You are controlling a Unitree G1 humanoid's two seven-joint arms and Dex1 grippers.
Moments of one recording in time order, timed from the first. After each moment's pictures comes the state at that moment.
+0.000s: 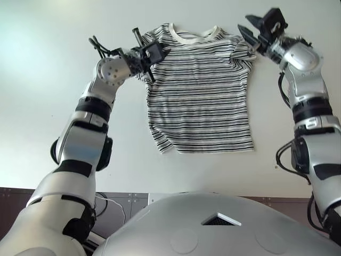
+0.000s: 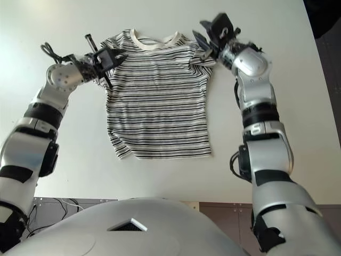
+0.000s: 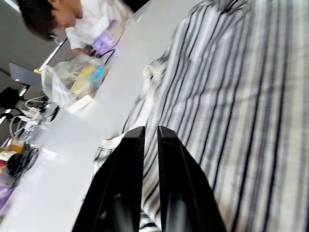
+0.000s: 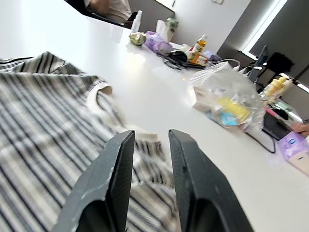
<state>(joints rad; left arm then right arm) -0.58 0.47 -0.31 0.83 0.08 -0.60 -0.72 -0.54 -0.47 0.12 0.62 0.07 -0.25 0.72</state>
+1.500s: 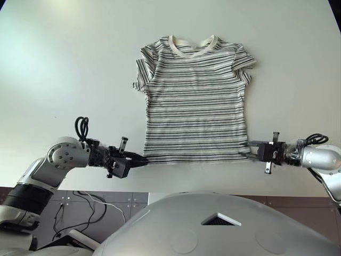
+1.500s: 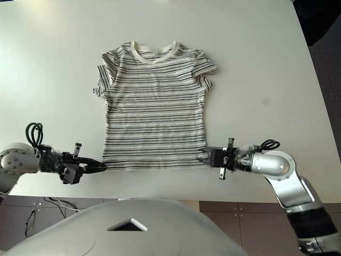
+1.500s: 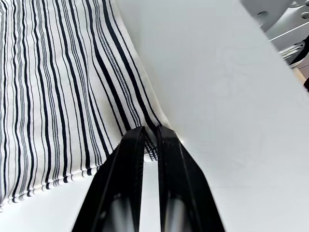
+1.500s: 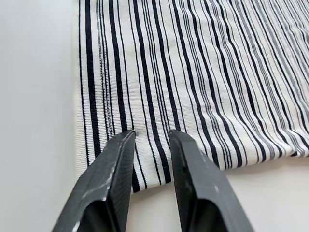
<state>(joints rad) 0.24 1.08 -0.34 0.02 -0.06 -0.73 -1.14 0.40 -0.93 0.18 -0.29 0.01 -0.16 0.99</state>
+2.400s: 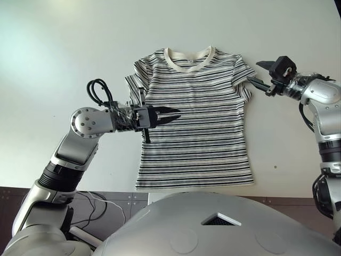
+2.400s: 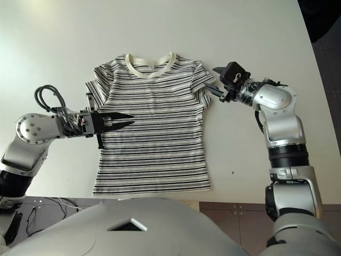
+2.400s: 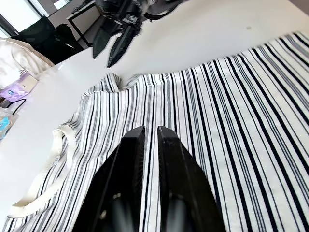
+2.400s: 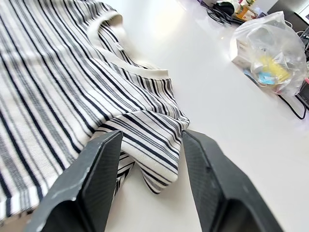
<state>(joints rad) -0.02 0.78 -0.33 -0.20 -0.18 -0.23 -0.95 -0.38 -0.62 0.18 0.40 0.02 -0.07 0.76</state>
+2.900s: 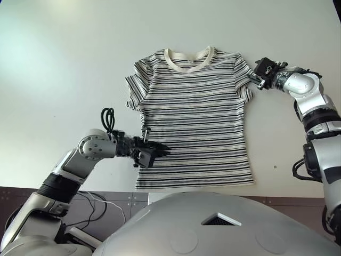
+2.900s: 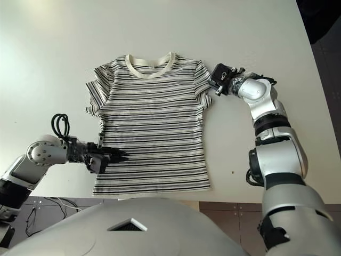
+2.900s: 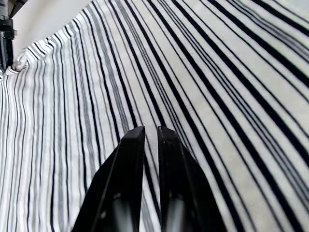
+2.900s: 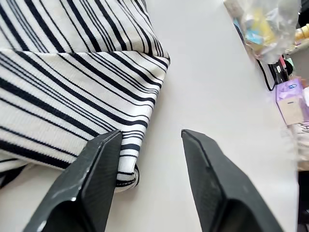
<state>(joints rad) 0.07 0.86 -0.41 0.01 0.08 -0.65 -1.06 -0.73 -0.51 0.32 1.20 -0.33 -0.40 0.43</state>
